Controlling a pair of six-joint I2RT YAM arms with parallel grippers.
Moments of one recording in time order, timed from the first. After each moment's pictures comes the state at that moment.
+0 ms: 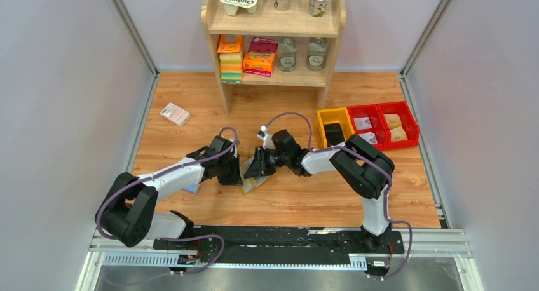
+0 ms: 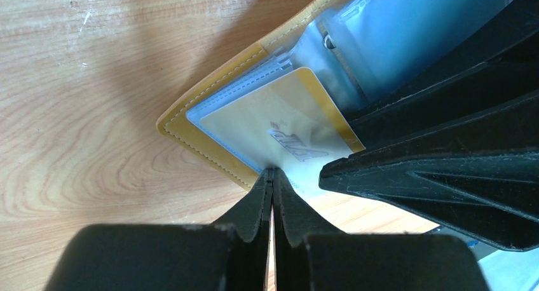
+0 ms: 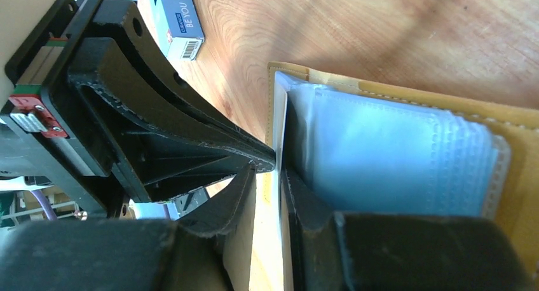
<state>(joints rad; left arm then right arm) -0.53 1.33 0.59 -0.34 0.19 -0.55 0.83 1.96 0.94 0.46 -0.59 0.82</state>
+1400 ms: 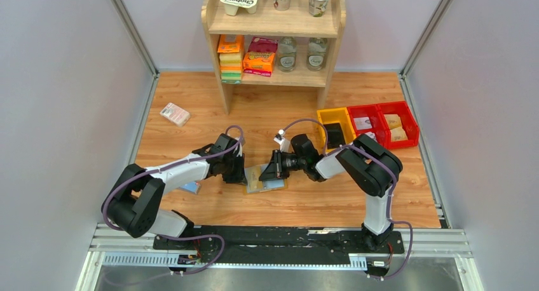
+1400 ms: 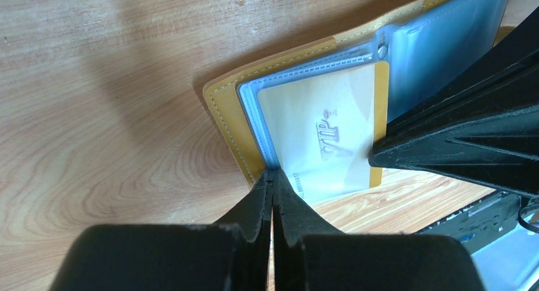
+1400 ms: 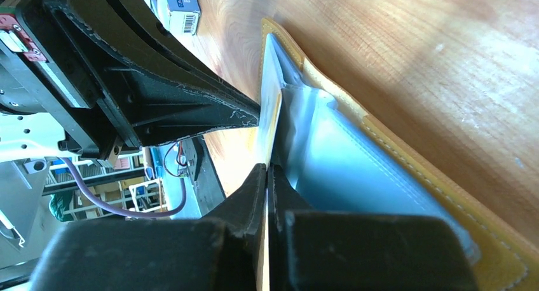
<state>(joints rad) -0.56 1.41 0.63 -0.32 0.22 -0.54 0.71 1.92 0.72 0.67 -0.72 0.90</state>
